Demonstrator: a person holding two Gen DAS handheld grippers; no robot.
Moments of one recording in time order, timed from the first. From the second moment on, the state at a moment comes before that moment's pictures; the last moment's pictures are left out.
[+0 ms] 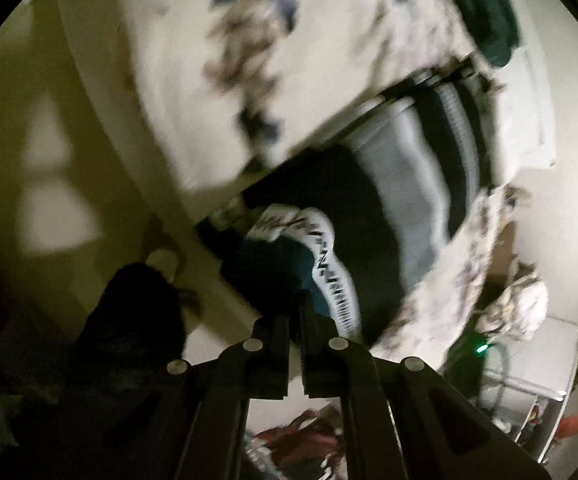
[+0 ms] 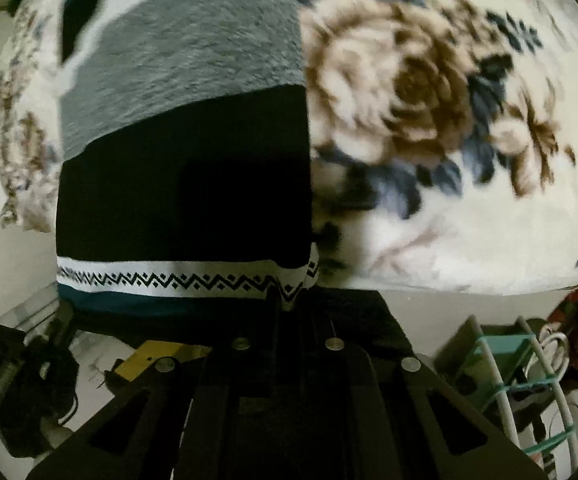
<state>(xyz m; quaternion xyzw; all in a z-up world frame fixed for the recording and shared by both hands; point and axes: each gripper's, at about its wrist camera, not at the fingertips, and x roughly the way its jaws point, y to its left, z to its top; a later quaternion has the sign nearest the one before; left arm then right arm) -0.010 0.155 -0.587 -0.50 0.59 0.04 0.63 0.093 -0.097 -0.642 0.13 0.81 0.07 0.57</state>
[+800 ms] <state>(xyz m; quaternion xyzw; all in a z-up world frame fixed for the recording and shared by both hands) 0.068 0.142 -0.608 -0.31 0.63 -0.09 0.70 0.086 -0.147 -0.689 0.30 0.79 0.11 0.51</state>
